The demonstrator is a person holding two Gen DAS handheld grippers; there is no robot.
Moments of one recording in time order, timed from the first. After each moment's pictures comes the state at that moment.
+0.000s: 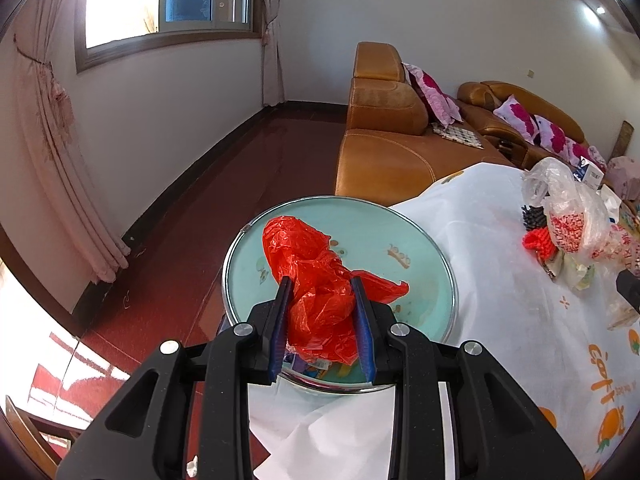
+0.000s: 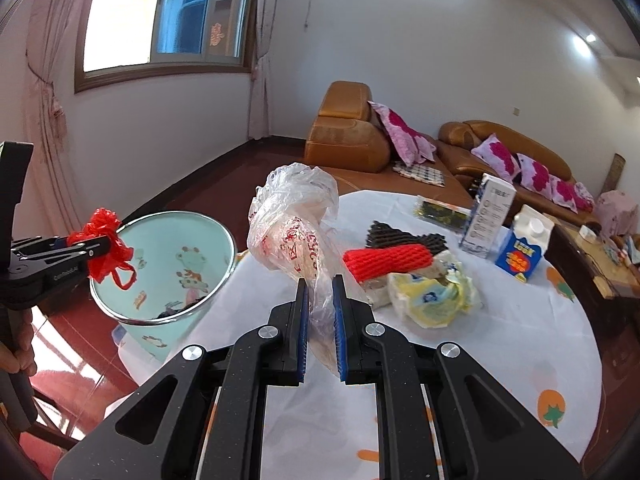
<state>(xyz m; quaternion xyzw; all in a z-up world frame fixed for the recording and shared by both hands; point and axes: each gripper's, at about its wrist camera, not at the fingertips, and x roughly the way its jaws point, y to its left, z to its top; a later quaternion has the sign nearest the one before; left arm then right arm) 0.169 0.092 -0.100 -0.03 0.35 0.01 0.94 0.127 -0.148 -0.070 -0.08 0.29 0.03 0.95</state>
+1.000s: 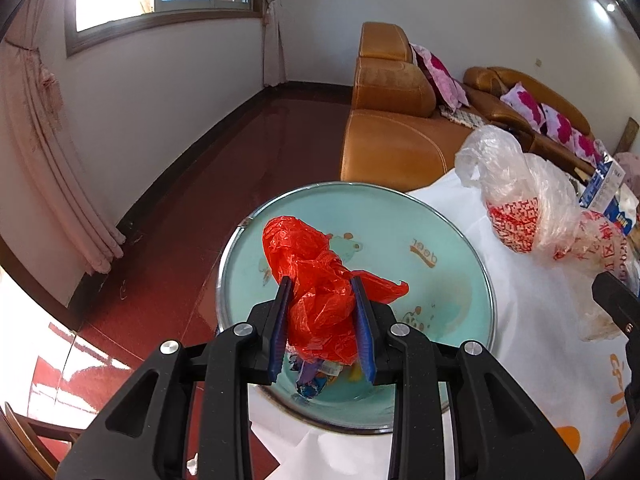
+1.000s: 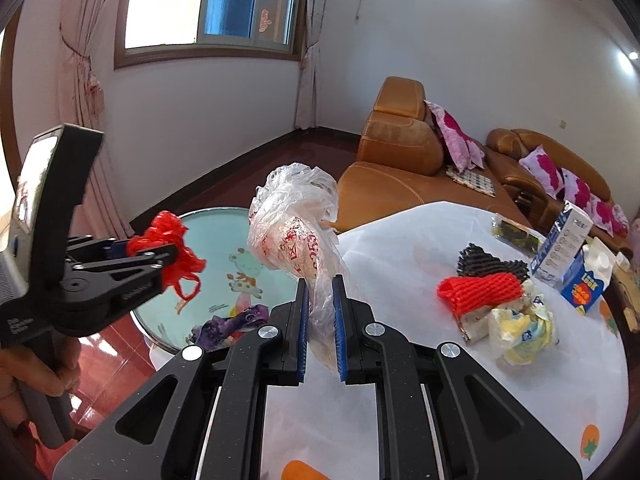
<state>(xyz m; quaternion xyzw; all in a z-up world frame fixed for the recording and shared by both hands) 0.215 0.099 -0.125 -0.03 0.39 0.01 0.92 0.172 -0.075 -0.089 -0.10 0.31 0.10 0.94</state>
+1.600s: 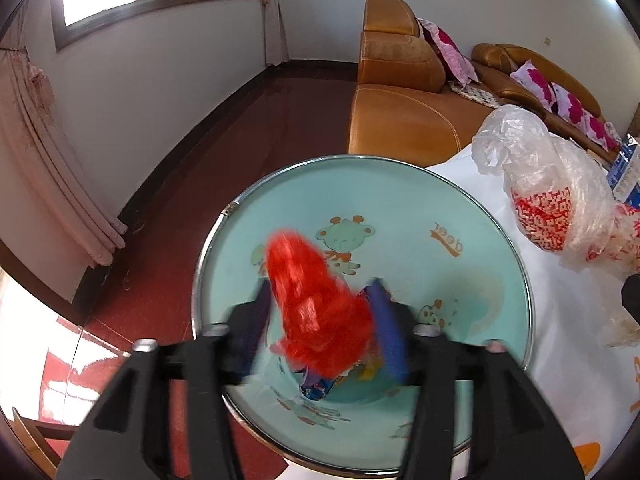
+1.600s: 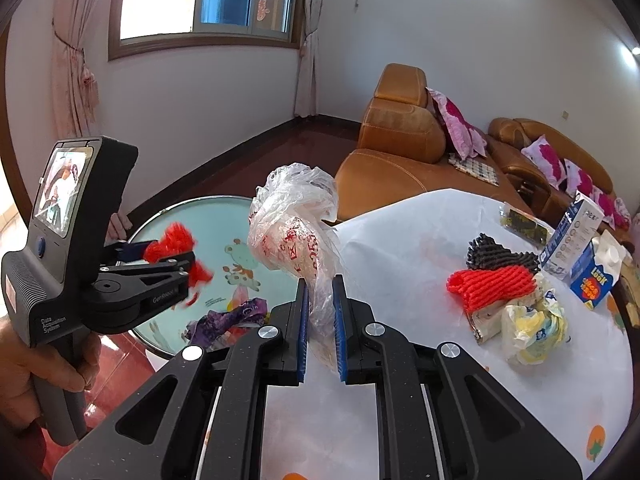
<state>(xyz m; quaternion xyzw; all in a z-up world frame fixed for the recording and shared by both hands) 0.247 0.095 -0.147 -0.01 0.42 0.02 0.91 0.192 -0.075 -0.101 -0.10 0.33 0.10 0.93</state>
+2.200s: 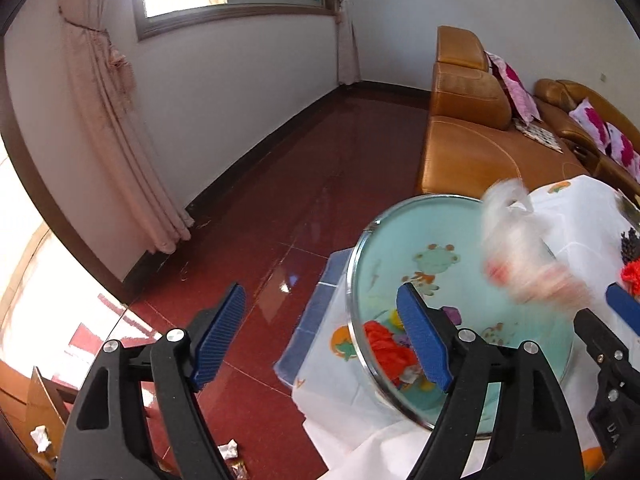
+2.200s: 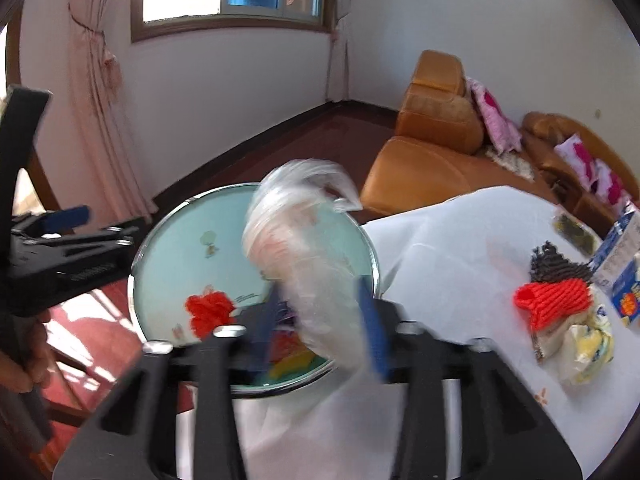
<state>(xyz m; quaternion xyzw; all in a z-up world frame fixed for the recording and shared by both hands) 0.209 0.152 -0.114 -0.03 0.39 0.14 0.91 0.218 -0.038 -0.124 -0.11 0.35 0.14 0.92</state>
